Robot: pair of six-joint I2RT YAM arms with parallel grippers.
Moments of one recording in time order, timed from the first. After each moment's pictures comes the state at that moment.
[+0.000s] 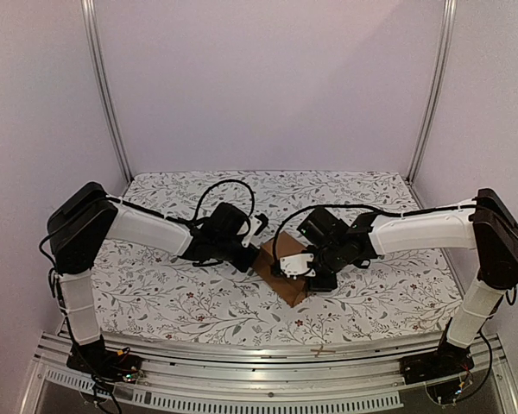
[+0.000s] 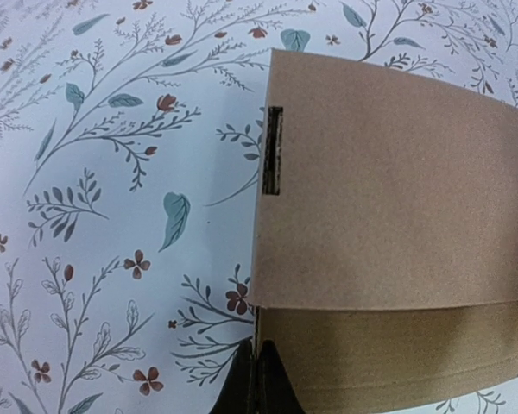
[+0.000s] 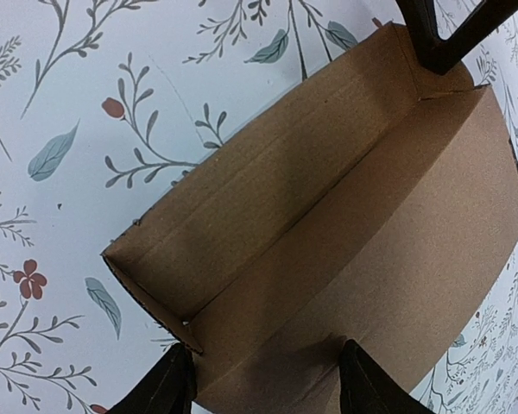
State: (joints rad) left arm -0.83 1.95 1.10 0.05 -0.01 -0.07; right arm 0.93 1.75 1.11 -0.49 0.01 -0.72
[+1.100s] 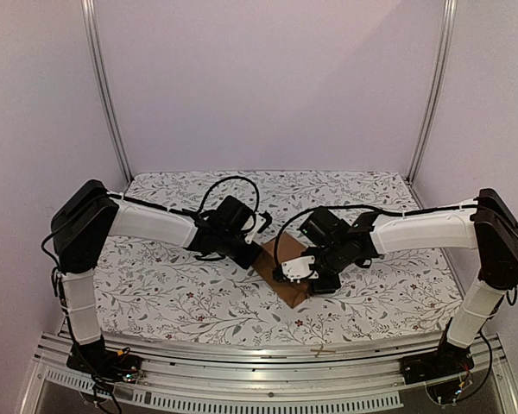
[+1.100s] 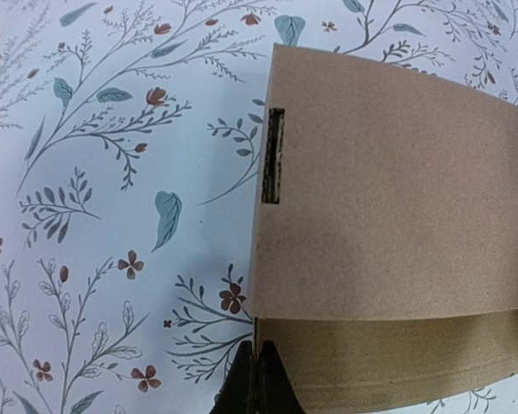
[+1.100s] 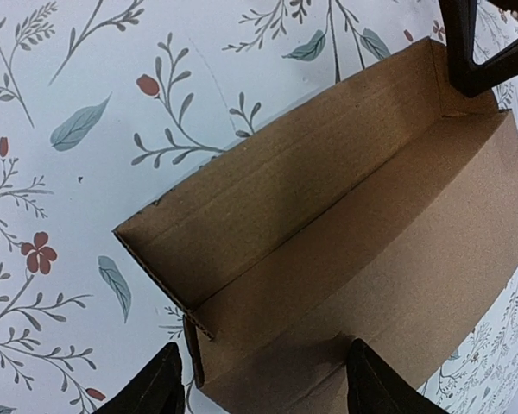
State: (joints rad) left arm -0.83 1.98 1.21 -0.12 0.00 -0.07; right arm 0.92 1.74 1.11 -0.52 -0.02 -0.82
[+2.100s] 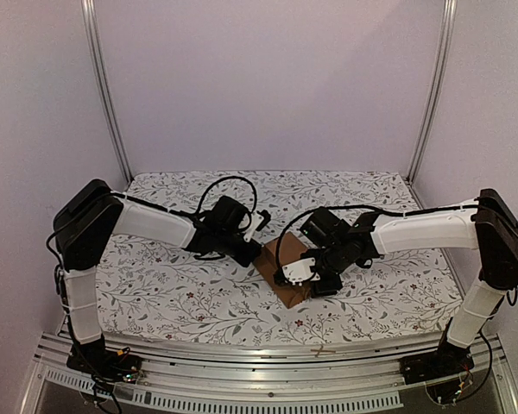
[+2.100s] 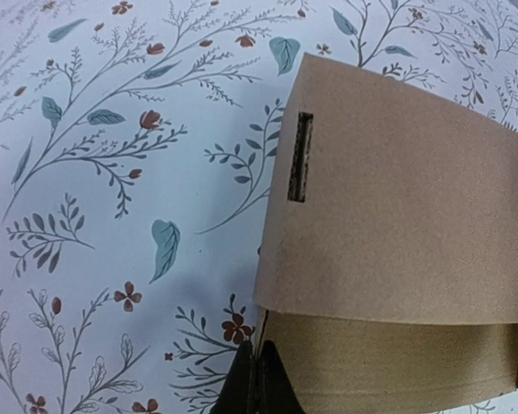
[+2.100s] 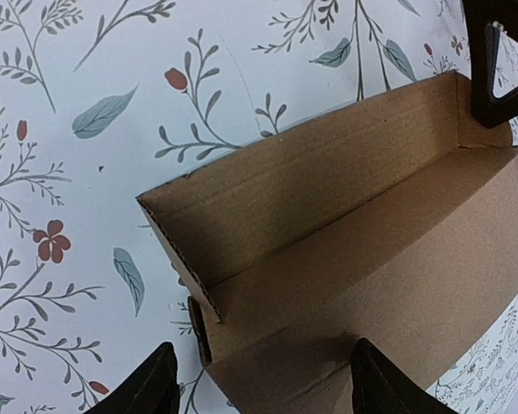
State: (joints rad) left arm -0.79 2.00 1.18 0.00 0.08 -0.06; right arm 0.92 1.74 1.10 -0.53 -0.04 -0.88
